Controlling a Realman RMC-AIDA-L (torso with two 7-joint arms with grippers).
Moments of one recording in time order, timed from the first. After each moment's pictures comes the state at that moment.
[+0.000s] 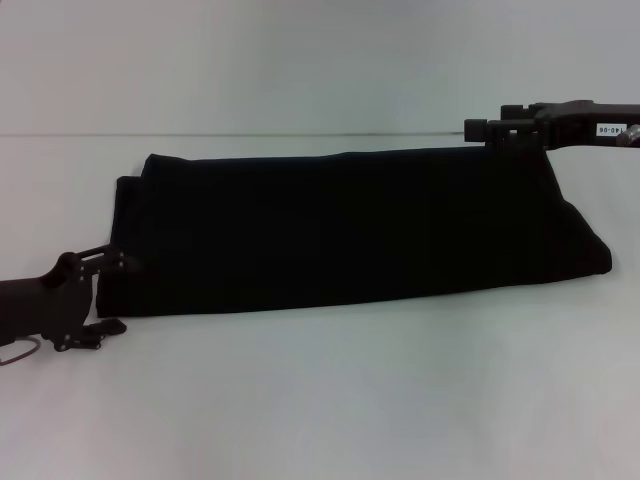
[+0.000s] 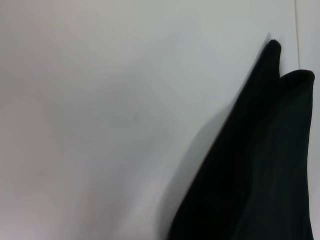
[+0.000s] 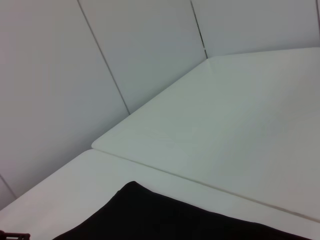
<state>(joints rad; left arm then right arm) -0.60 -2.02 0.23 0.58 2.51 1.29 -2.93 0.81 1.94 -0.58 -0.60 -2.12 -1.31 1.82</state>
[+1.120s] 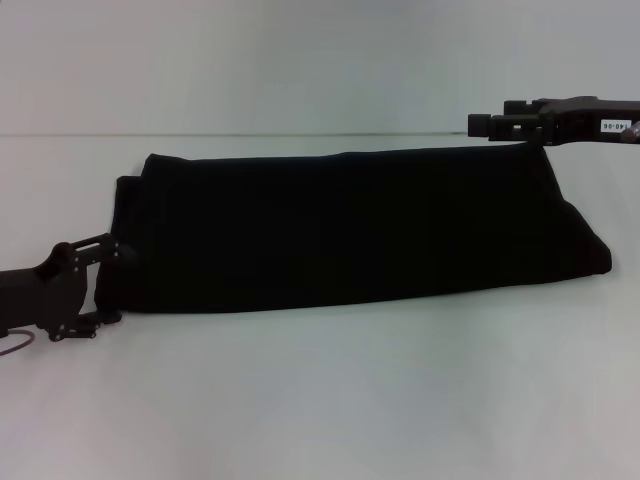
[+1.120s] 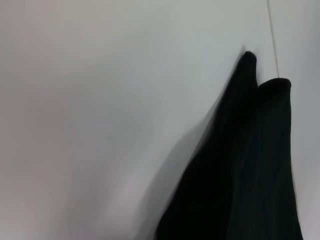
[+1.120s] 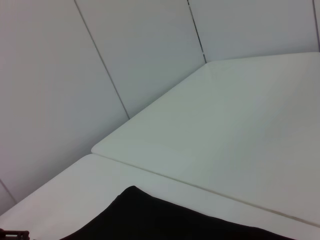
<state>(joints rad) -0.60 -2.01 0.22 0.59 2.49 1.29 -2.89 0.80 1.94 -0.58 -0.61 -2.11 -1.32 1.83</state>
